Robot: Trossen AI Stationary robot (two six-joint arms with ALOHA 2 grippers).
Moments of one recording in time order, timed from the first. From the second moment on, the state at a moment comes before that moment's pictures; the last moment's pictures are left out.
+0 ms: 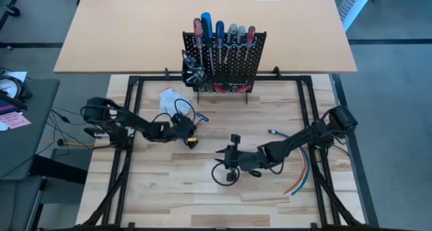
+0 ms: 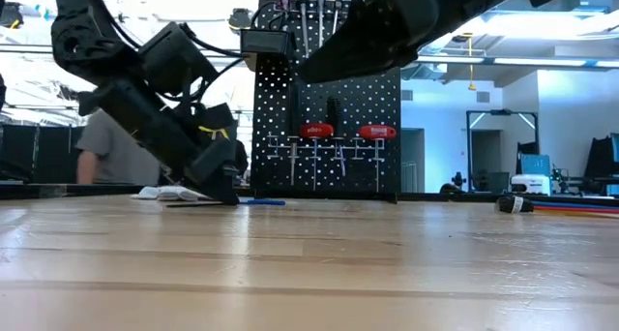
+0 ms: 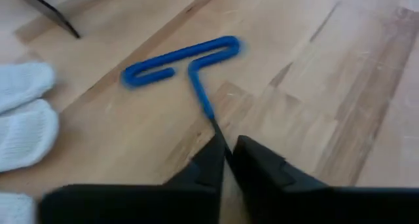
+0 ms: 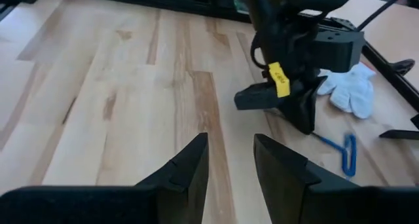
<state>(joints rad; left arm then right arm) 0.01 1.70 0.44 0.40 -0.44 -0.43 0.37 1.76 0.98 0.27 0.53 0.05</state>
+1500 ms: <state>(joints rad) -0.34 1.42 0.43 0.52 -0.60 -0.28 0.18 1.76 0.70 0.60 0.32 0.34</state>
